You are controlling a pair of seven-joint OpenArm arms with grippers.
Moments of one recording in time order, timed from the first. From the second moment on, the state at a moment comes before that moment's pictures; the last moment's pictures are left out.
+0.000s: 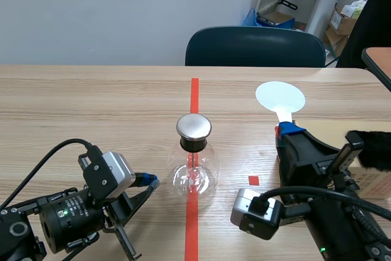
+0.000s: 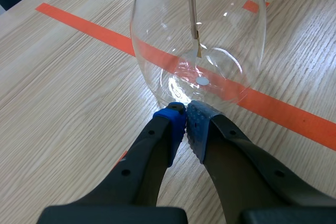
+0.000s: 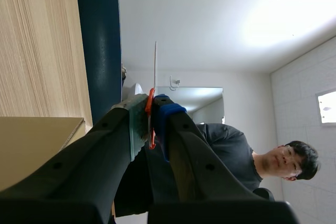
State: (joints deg) left arm 6.1 -28.5 34.0 70.2 4.0 -12.6 -27.7; right arm -30.9 13.5 -10.7 90.1 -86.9 -38.3 3.5
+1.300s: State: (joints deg) left arm 6.1 -28.5 34.0 70.2 4.0 -12.6 -27.7; right arm -30.9 13.5 -10.7 90.1 -87.2 -38.3 28.8
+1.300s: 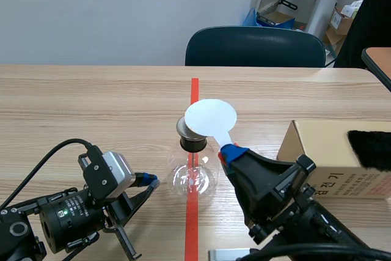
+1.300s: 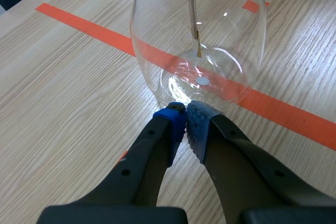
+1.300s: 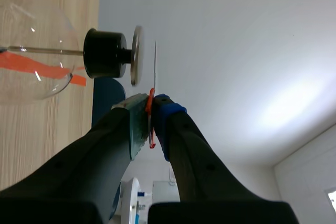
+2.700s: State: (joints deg) left arm 6.1 -28.5 34.0 70.2 4.0 -12.6 -27.7; right arm -30.9 13.5 -10.6 90.1 -87.1 -38.3 10.8
